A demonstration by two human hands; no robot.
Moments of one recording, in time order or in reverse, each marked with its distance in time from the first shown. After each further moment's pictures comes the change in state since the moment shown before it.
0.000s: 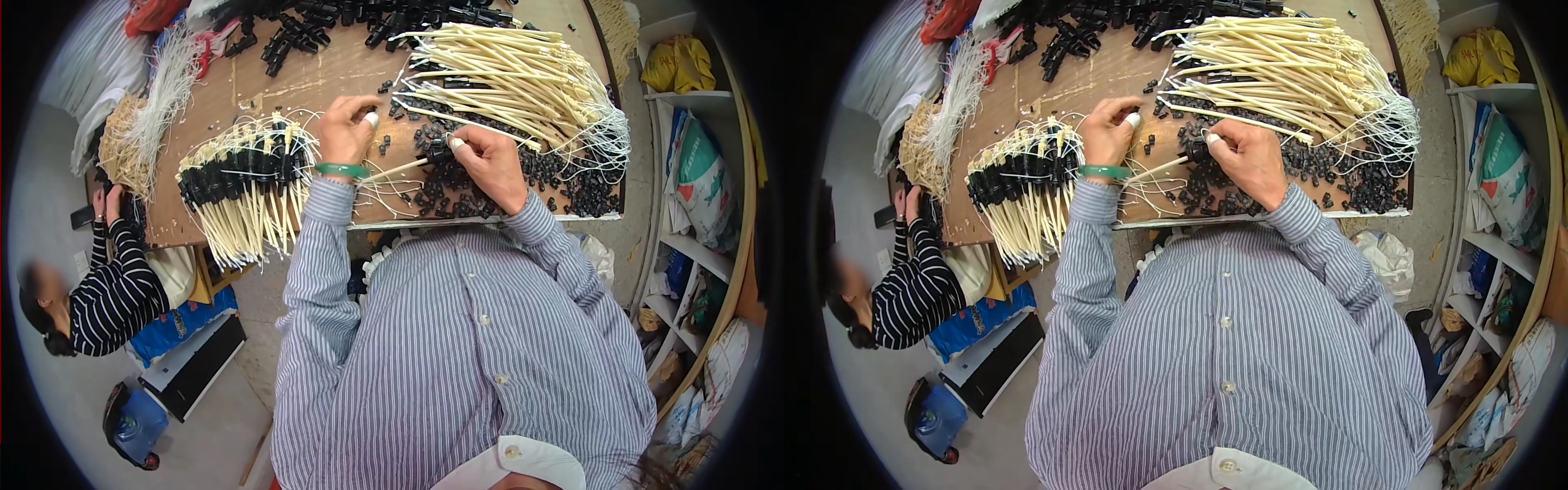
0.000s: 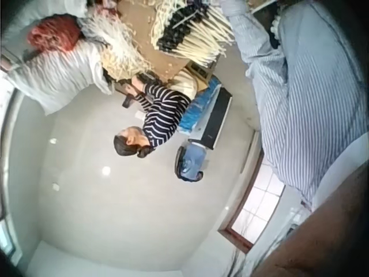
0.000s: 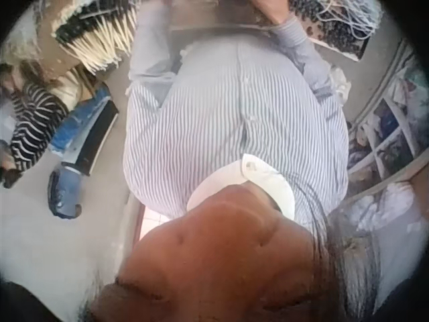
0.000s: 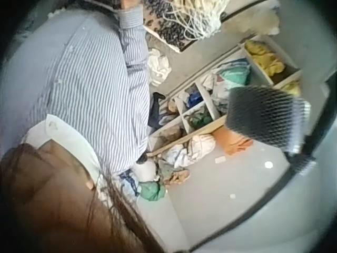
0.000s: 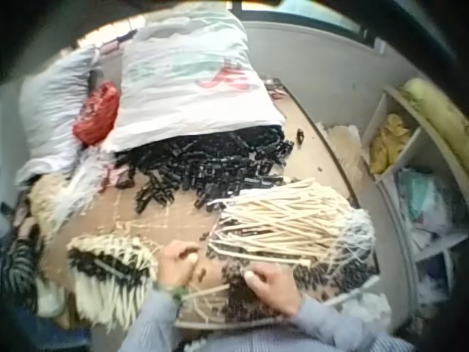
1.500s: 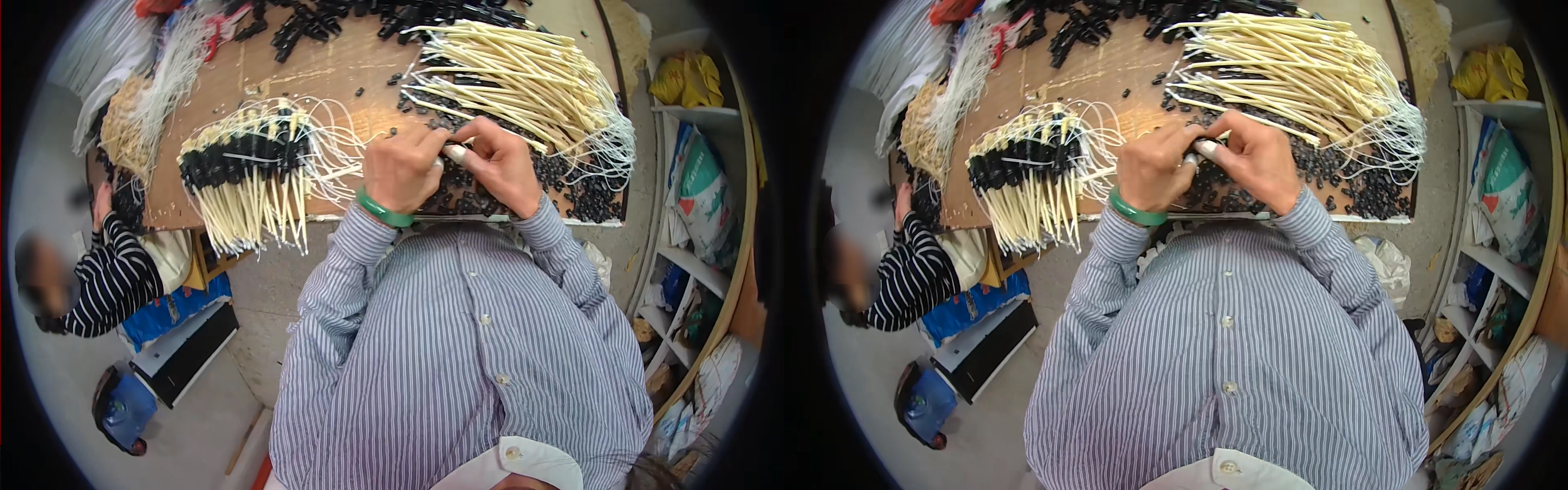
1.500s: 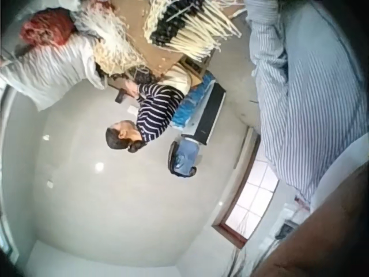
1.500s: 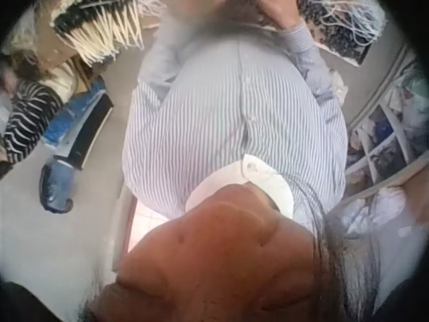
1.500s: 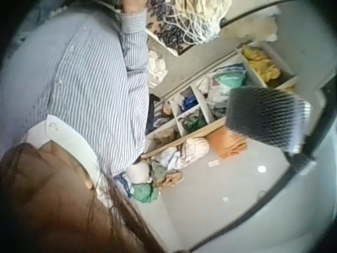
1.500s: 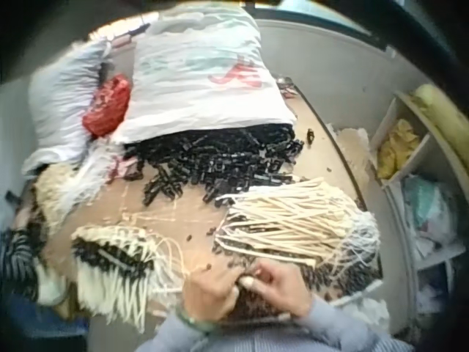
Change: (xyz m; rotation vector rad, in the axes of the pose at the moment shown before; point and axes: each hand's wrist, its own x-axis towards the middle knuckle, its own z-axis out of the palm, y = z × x) left_hand -0.049 0.073 0.012 0.324 -0.062 0.457; right_hand -0.002 -0.023 -0.015 0.141 -0.190 0.028
